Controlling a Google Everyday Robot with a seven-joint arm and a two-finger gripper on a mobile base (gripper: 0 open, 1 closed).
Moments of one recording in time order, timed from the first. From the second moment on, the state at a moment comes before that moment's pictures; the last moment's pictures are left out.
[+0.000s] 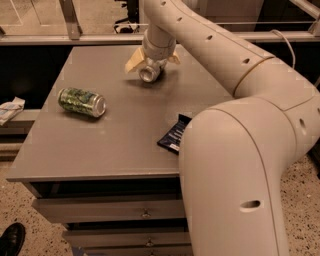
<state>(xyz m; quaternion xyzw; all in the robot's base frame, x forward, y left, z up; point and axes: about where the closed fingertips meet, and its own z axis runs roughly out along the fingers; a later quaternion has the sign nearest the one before) 0.795 -0.009 0.849 -0.15 0.96 0.06 0.24</state>
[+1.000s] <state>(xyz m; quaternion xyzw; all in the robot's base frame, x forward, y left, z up) 0.806 -0.012 0.875 -0.16 0.94 0.07 0.29</state>
